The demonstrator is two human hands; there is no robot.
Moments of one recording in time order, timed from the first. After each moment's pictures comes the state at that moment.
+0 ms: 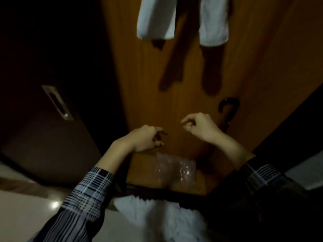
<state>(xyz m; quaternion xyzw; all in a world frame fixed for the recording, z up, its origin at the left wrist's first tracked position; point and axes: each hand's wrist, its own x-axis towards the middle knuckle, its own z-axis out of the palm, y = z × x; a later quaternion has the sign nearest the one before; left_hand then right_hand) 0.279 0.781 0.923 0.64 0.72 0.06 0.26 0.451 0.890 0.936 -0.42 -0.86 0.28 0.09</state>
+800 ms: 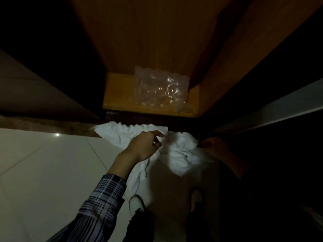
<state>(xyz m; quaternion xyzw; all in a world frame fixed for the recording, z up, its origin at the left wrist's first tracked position) 0.435 0.731 0.534 0.53 0.73 0.08 0.43 0.679 0.845 0.466 -0.59 -0.69 0.39 -0.17</state>
